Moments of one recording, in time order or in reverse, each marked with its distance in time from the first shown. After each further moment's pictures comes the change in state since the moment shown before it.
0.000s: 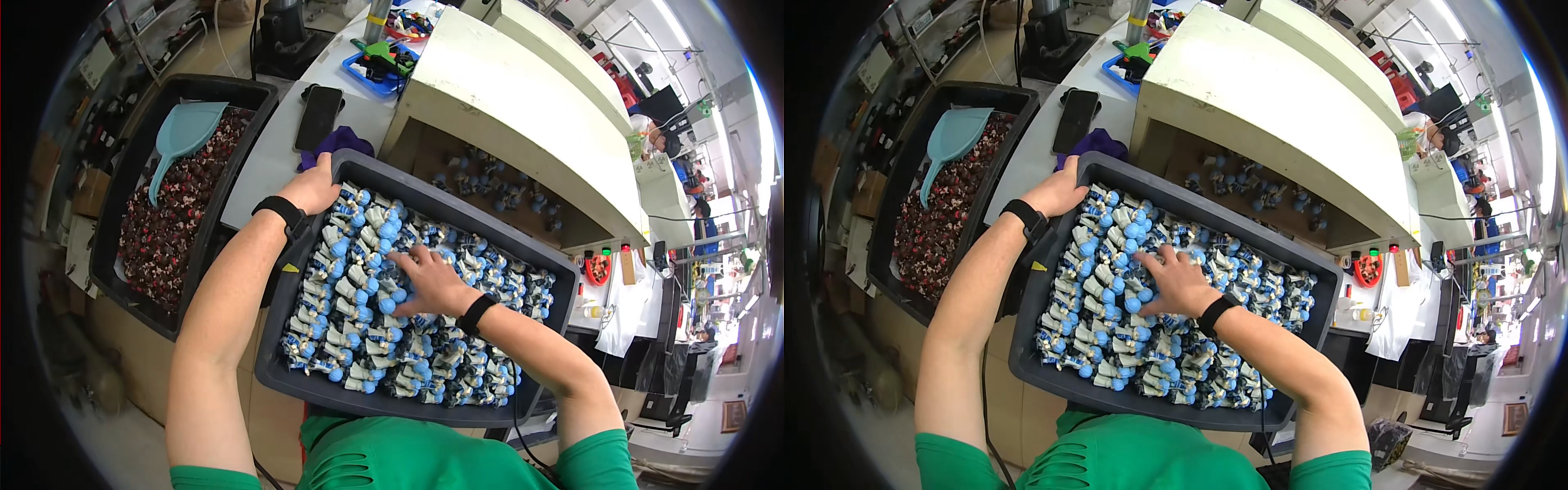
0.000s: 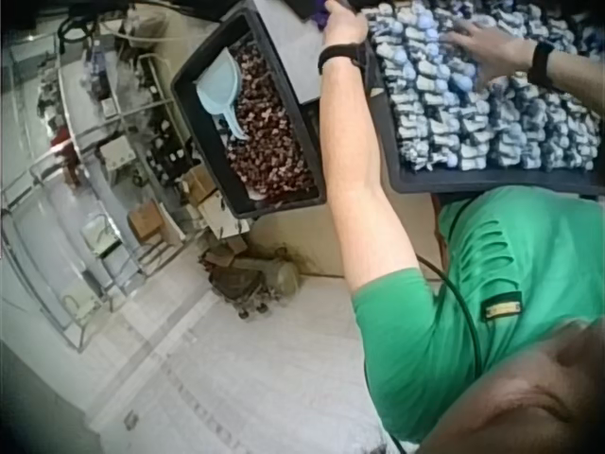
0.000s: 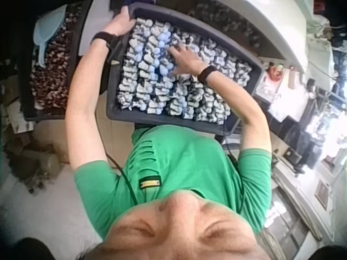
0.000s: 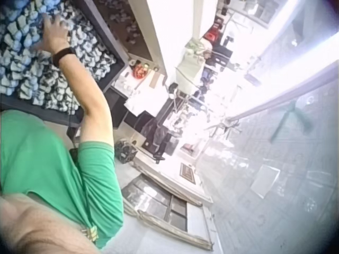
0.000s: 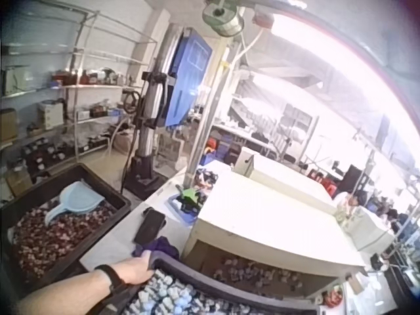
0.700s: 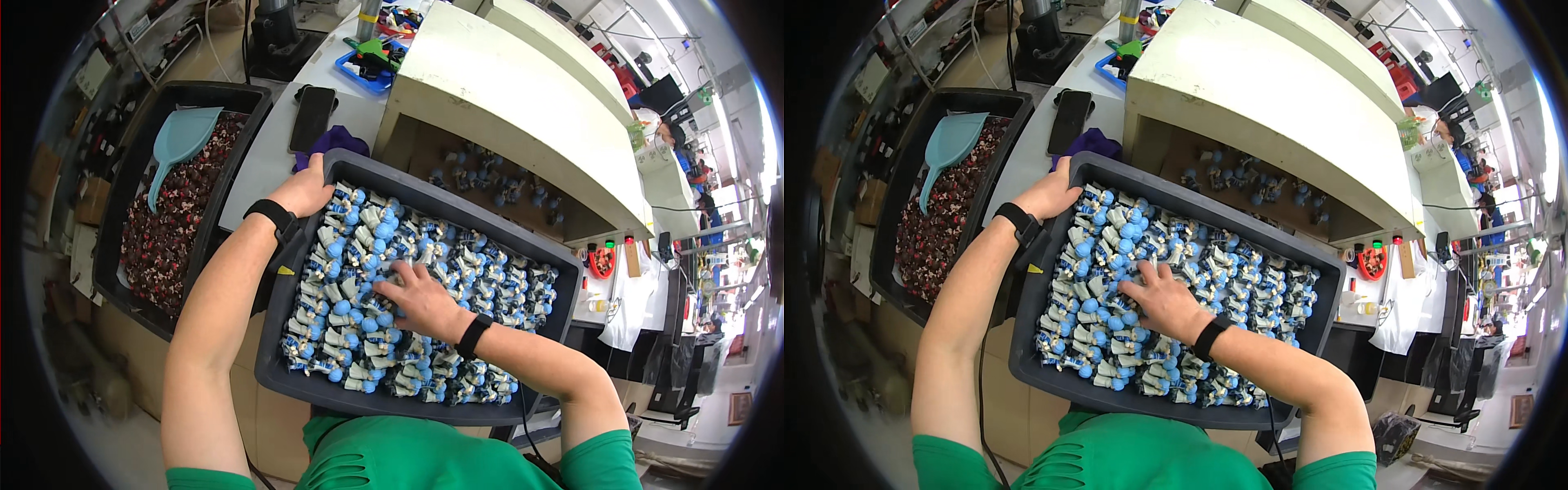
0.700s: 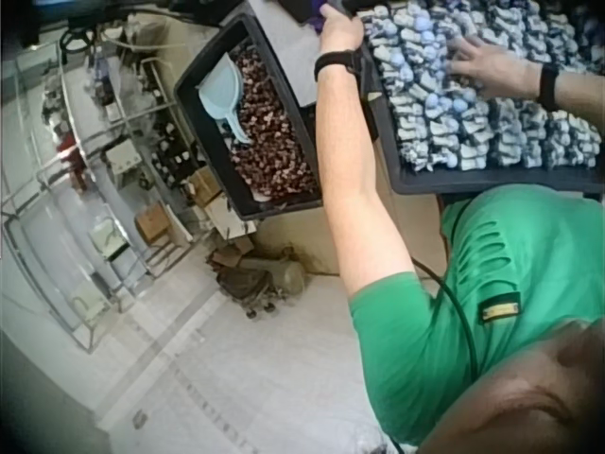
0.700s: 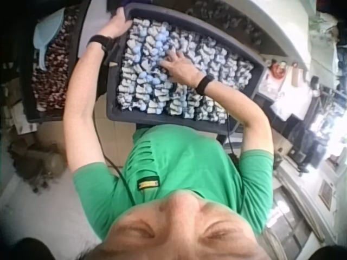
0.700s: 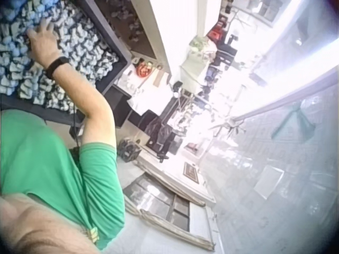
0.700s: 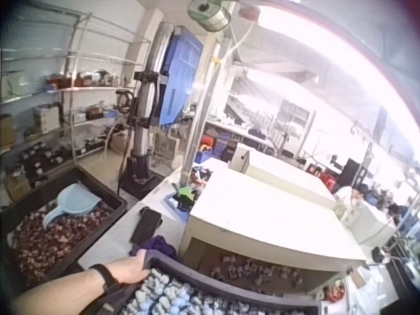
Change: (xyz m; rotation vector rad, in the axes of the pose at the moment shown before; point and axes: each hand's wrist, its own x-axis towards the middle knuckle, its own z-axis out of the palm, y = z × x) left_hand -0.002 -0.002 -0.001 0.000 0.031 0.033; right_hand -0.020 -0.026 0.013 -0.030 0.116 -0.171
